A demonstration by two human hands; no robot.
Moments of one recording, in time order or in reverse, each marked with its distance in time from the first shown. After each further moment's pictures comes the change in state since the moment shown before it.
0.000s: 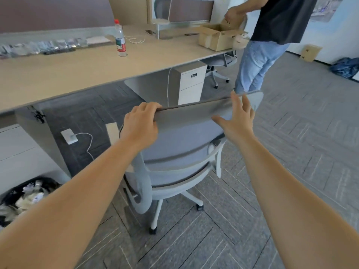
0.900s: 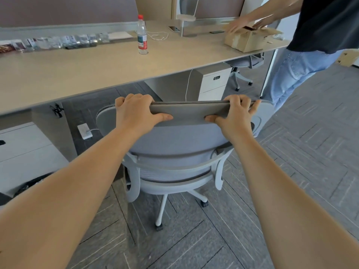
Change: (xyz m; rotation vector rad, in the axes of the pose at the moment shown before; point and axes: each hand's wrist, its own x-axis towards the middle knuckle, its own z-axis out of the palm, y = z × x) left_hand 0.099 -0.063 -0.009 0.186 0.082 -0.142; right_hand 0.103 -0.041 0.076 -0.018 -0.020 -0.178
